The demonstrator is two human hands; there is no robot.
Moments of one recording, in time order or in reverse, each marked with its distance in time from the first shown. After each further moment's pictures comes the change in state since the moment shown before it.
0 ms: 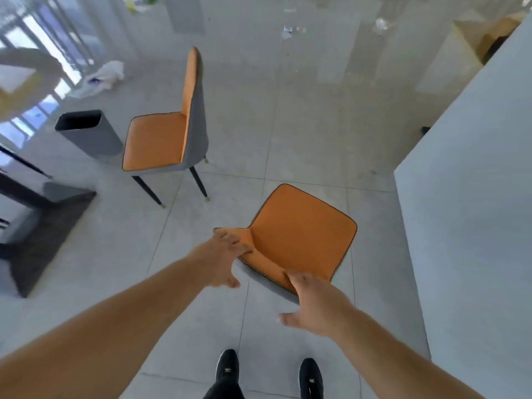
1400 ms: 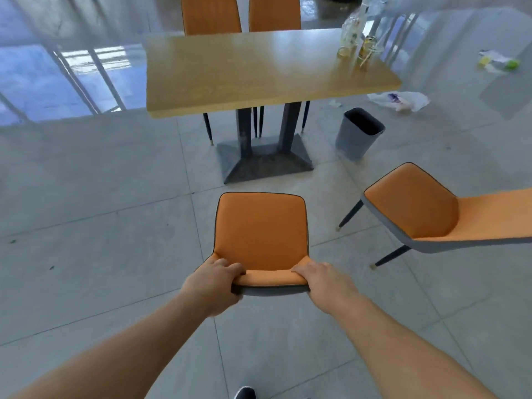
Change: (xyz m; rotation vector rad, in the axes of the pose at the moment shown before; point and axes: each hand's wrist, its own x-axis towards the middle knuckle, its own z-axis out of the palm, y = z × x) left_hand -0.280 -0.257 0.231 -0.803 0.388 -1.022; right_hand 0.238 -0.465 0.018 -0.625 -0.226 -0.881
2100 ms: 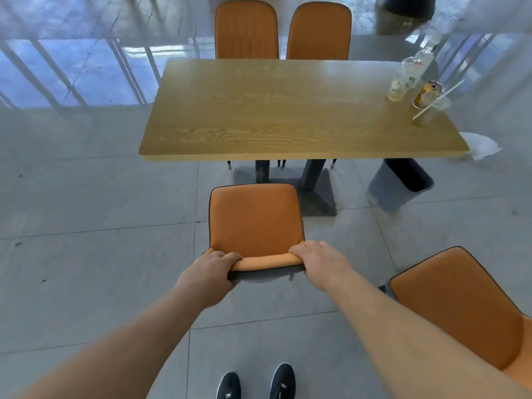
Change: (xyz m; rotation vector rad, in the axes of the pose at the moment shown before) left_hand 0.283 -0.033 -0.136 -0.196 0.138 -0.228; right_hand 0.319 0.095 -0.212 -0.150 -0.048 -0.188
